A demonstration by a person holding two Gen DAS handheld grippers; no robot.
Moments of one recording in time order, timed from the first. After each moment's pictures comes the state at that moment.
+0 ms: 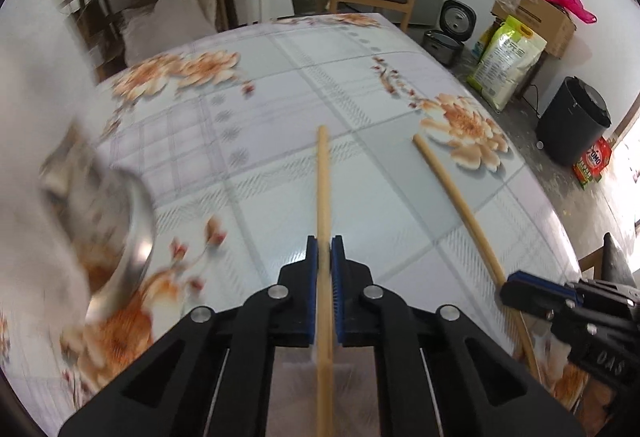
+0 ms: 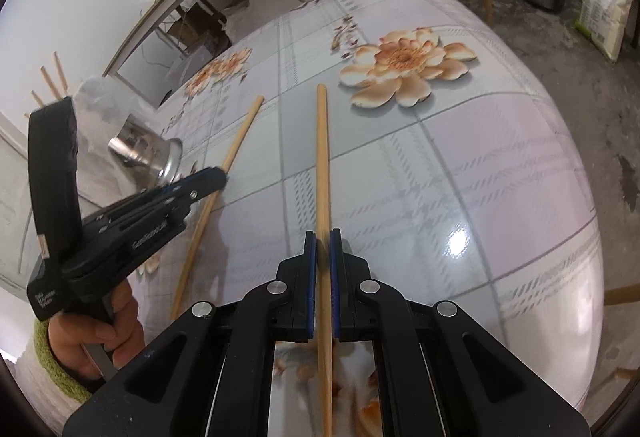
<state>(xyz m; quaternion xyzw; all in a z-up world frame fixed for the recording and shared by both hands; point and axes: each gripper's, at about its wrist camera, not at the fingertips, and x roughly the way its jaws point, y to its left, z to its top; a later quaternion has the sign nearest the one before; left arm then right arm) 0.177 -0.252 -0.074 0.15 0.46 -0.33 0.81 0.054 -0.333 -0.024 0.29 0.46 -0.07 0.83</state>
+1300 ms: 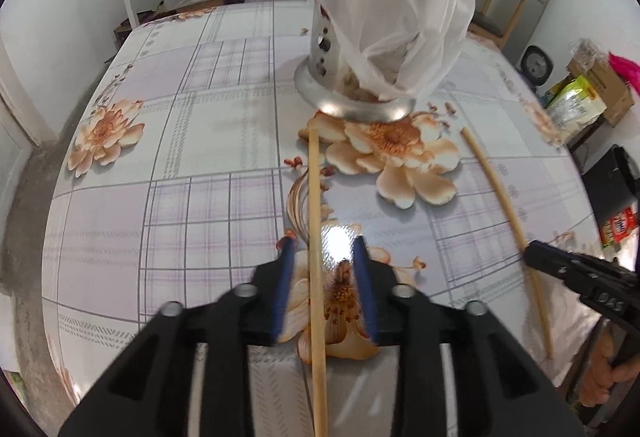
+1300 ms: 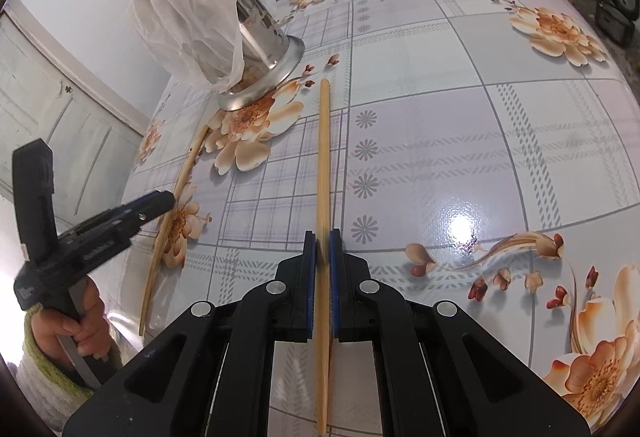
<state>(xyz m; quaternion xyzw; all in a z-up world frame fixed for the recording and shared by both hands) 0.138 -0.034 -0.053 0.05 0.49 -0.21 0.84 0.065 -0.218 -0.017 0.23 0.51 0.04 0.83</state>
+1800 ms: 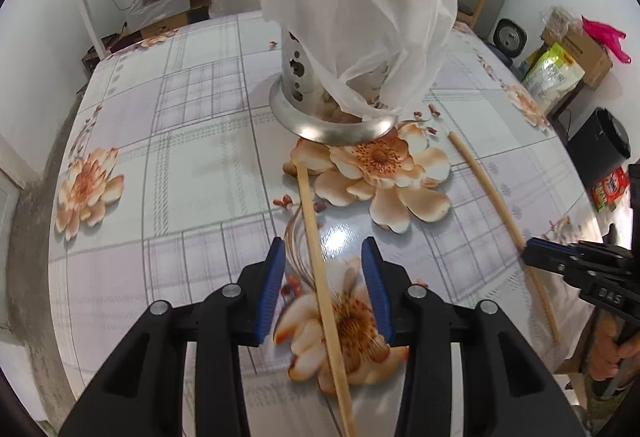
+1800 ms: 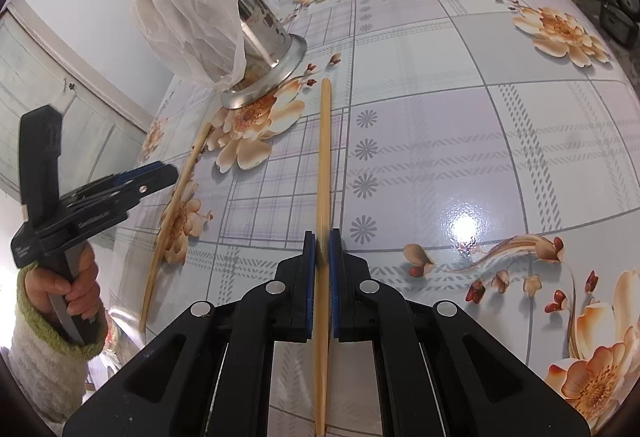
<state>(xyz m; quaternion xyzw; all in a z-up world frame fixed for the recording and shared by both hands) 0.167 -0.052 -0.052 0.11 0.49 -0.25 0.82 0.062 -0.220 -0.016 0.23 0.51 0.05 0.83</state>
